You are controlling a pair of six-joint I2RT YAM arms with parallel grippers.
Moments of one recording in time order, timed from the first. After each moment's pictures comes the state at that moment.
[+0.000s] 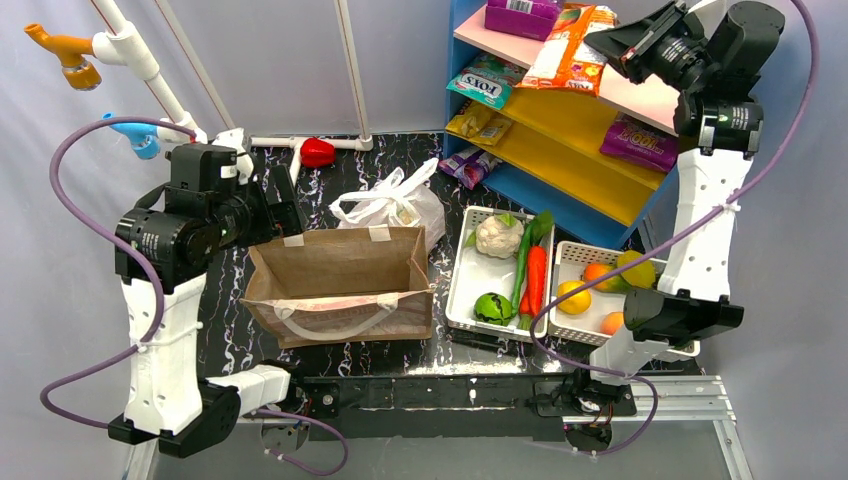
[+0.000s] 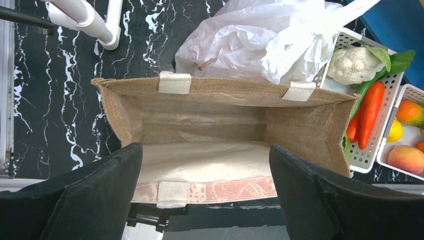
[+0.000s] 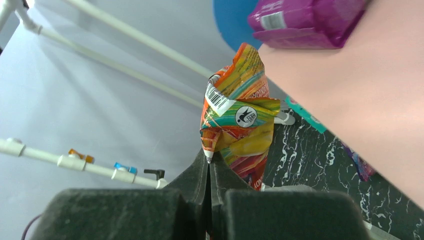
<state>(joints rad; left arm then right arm) -0.24 1.17 1.97 -1.57 -0.10 -0.37 -0.13 1.66 2.25 -0.56 -0.70 0.97</state>
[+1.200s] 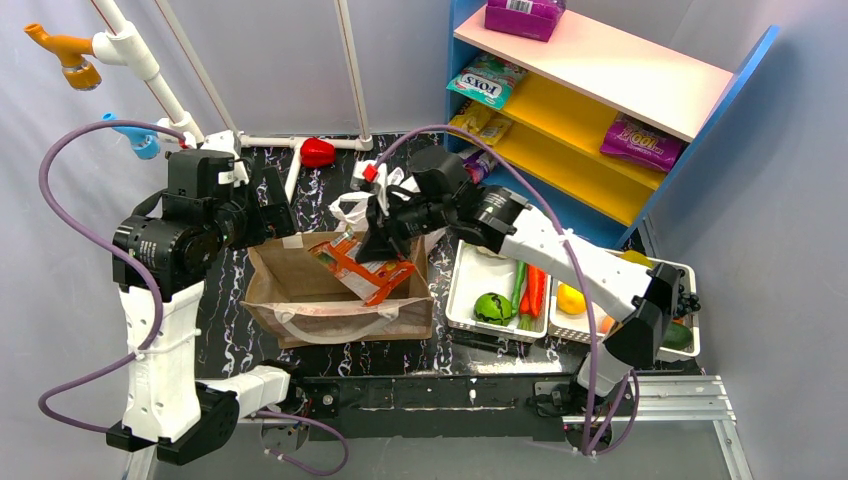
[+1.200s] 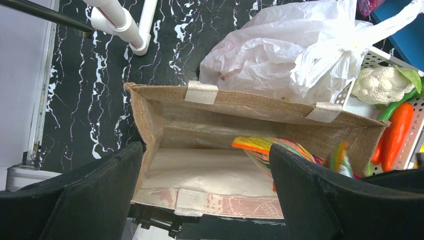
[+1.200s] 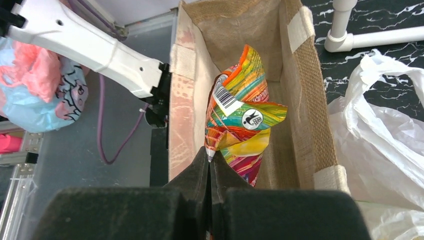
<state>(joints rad) -0.24 1.15 1.94 -1.55 -0.21 -0.37 1.00 1.60 1.69 -0.49 -0.67 0.05</state>
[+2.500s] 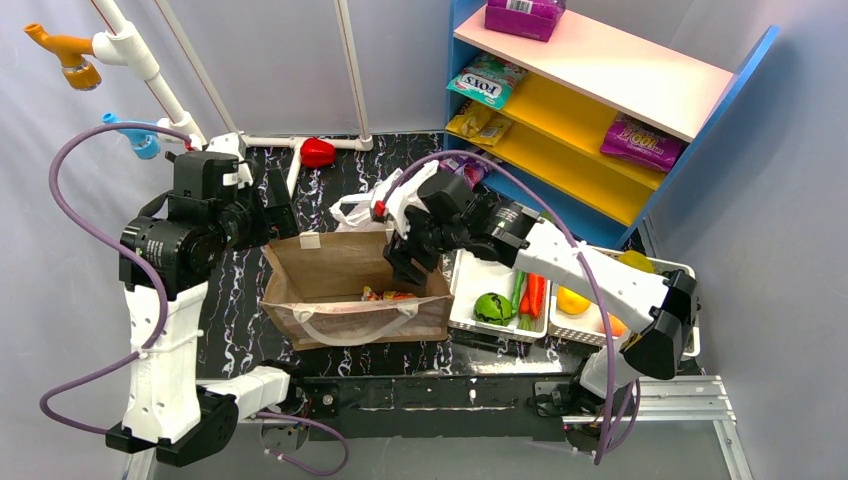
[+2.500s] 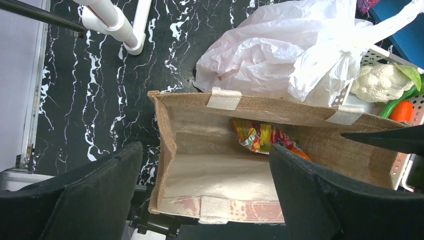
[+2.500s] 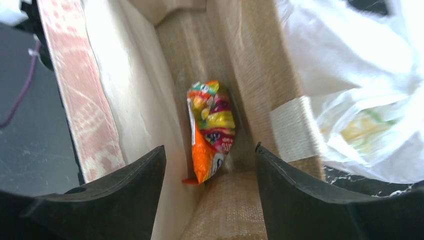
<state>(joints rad) -0.24 1.13 1.88 -1.52 -0.19 -0.37 1.03 1.53 1.51 -0.68 -0.33 -0.19</state>
